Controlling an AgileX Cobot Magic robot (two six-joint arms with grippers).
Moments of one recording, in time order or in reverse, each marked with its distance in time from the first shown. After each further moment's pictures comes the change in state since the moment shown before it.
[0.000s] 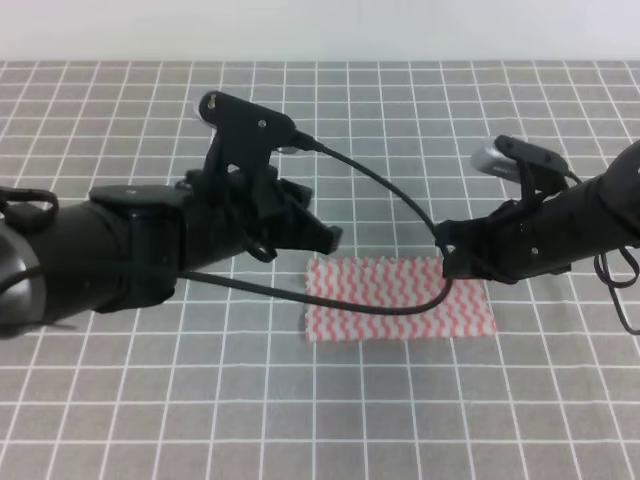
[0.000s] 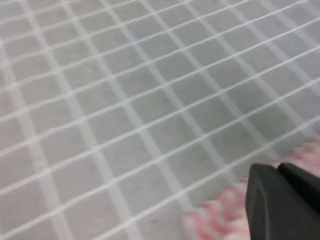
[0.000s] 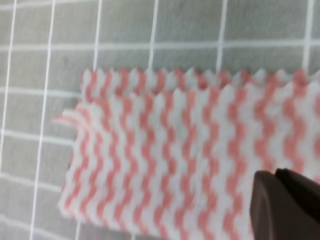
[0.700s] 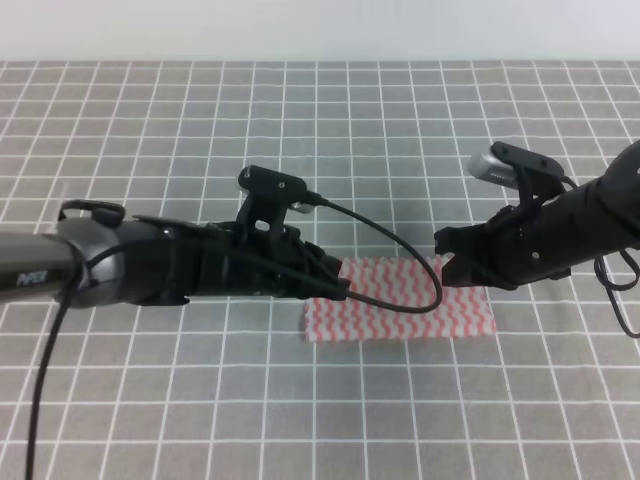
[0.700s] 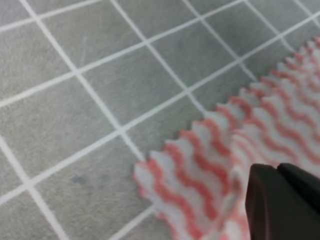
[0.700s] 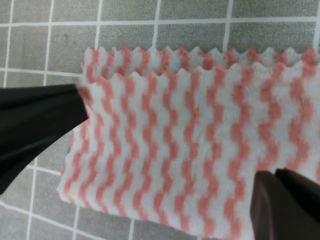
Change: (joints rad) left arm 0.090 0.277 -0.061 0.028 0.302 -0.022; right arm 0.000 -0.001 -0.002 -0.016 0.038 0.001
